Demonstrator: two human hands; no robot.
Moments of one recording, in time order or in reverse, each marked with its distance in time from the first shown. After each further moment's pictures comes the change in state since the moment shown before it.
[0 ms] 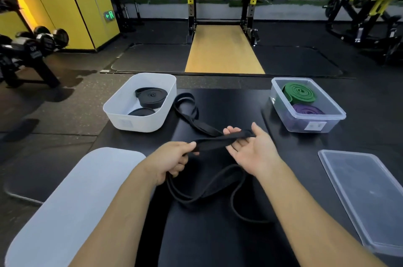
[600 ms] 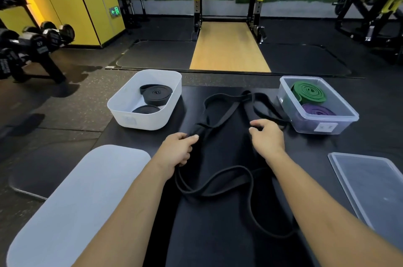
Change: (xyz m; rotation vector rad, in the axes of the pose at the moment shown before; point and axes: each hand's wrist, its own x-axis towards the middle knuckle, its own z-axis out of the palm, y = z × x) left_hand 0.030 -0.005 0.003 -0.109 0.274 0.095; right_hand 0.048 -0.022 -0.019 -1.477 0.353 -0.692
